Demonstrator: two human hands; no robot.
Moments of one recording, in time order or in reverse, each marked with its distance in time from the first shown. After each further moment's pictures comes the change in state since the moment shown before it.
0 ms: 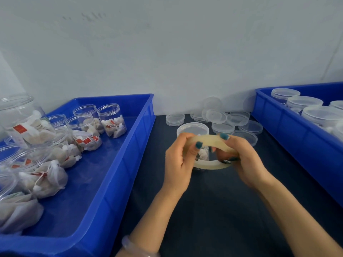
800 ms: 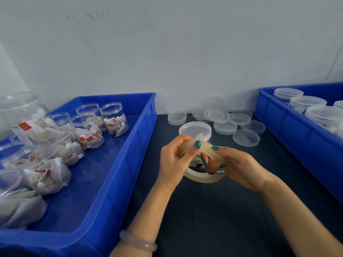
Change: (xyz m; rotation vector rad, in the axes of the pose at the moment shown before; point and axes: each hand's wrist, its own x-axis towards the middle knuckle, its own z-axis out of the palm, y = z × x) left_hand 0.005 -0.013 -0.018 -0.119 -0.073 -0.117; right_hand 0.002 0.010 -0.005 0.103 -0.362 0.310
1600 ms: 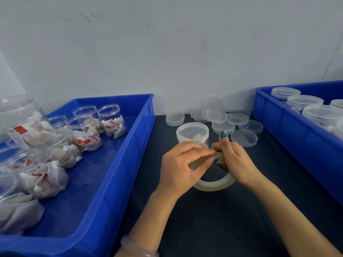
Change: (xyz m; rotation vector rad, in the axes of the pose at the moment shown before) left_hand -0.008 0.004 0.012 0.534 -0.024 0.438; right_hand 0.010 0.004 0.004 -0.478 0.455 -0.111
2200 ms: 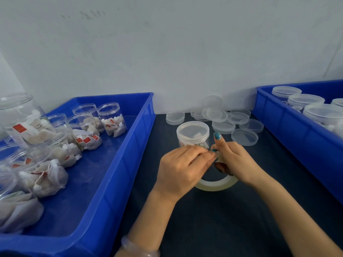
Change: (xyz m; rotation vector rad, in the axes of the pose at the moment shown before) left_hand 0.000 0.002 -0.004 0.415 0.070 0.340; right_hand -0.001 -0.005 -0.004 -0.067 -0.069 0.064
